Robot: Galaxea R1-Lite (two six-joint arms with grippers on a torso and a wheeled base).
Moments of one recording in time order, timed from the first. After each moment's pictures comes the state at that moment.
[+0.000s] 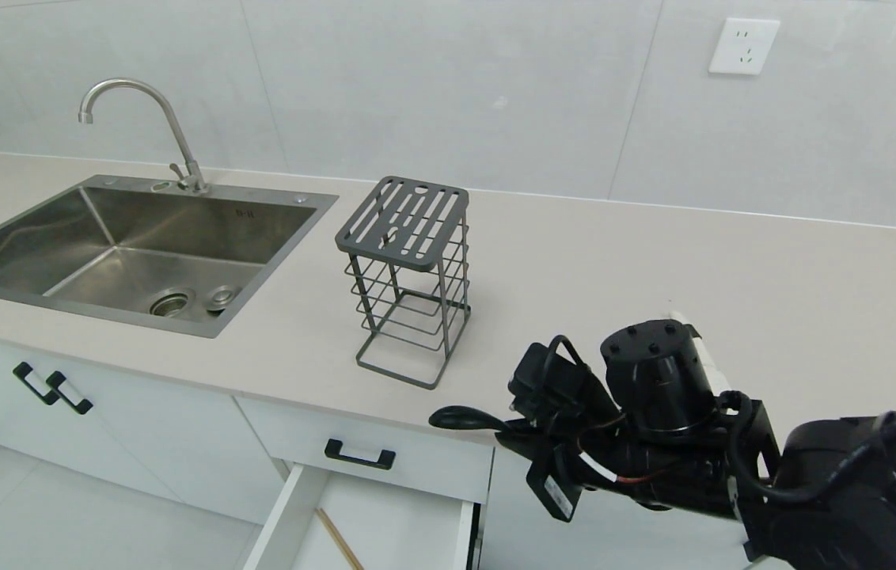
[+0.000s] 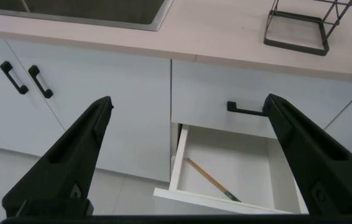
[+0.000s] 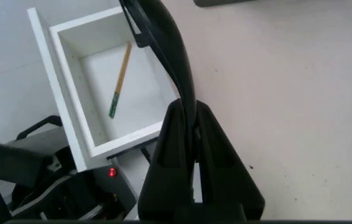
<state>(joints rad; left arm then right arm) 0.00 0.00 0.00 0.00 -0.03 -0.01 0.80 1.88 -0.69 -0.59 0.08 -0.25</state>
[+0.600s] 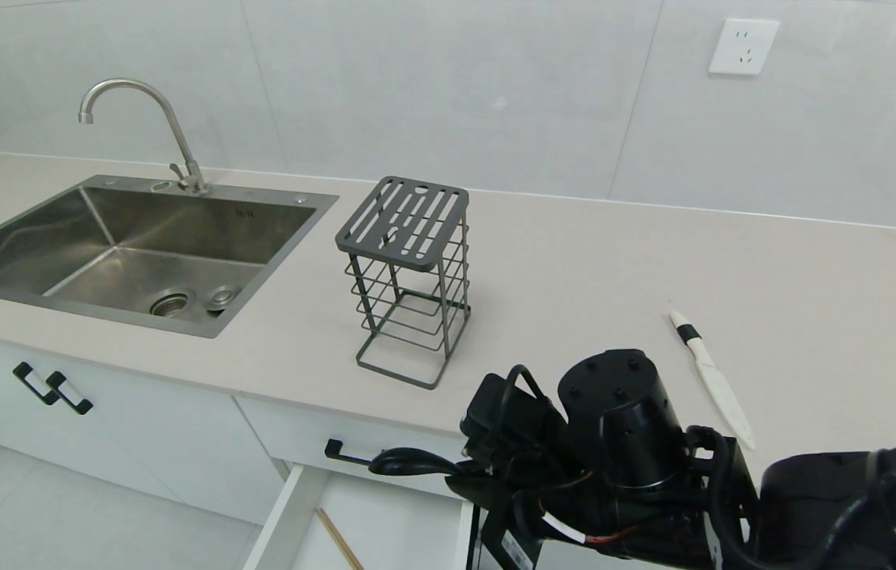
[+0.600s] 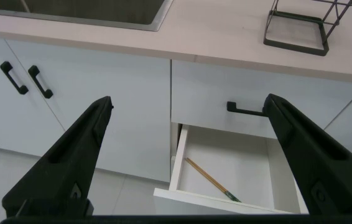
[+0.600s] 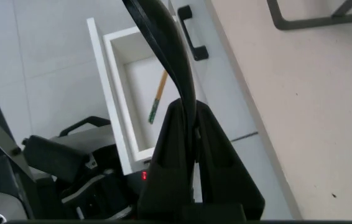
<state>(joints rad) 0.00 0.00 0.00 0.00 -0.03 -0.01 0.95 1.89 -0.73 -0.58 0.09 -0.13</state>
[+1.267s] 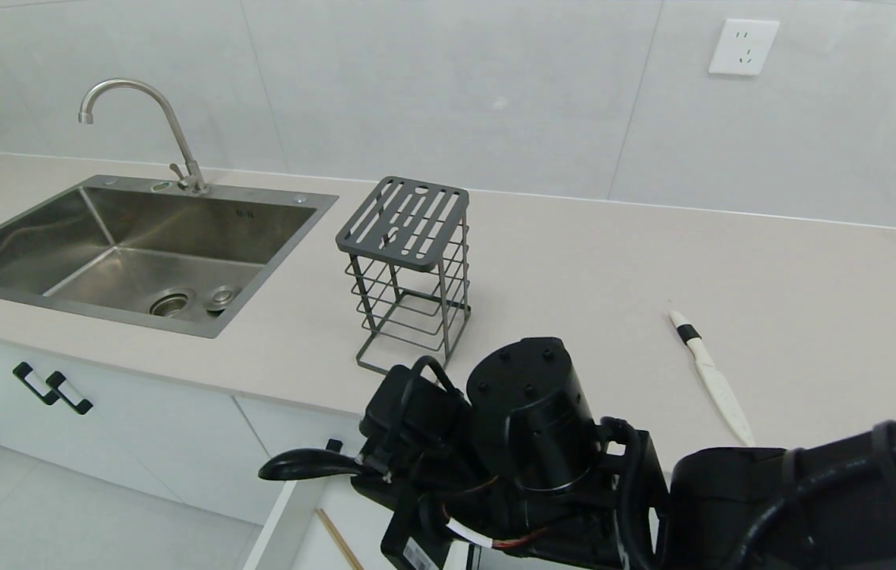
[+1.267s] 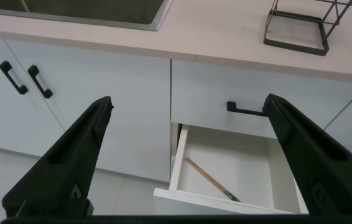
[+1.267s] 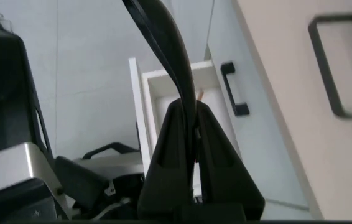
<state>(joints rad) 0.00 0.00 0.00 0.00 -0.03 -0.01 1.07 1.98 -0.96 -0.57 0.11 -0.12</state>
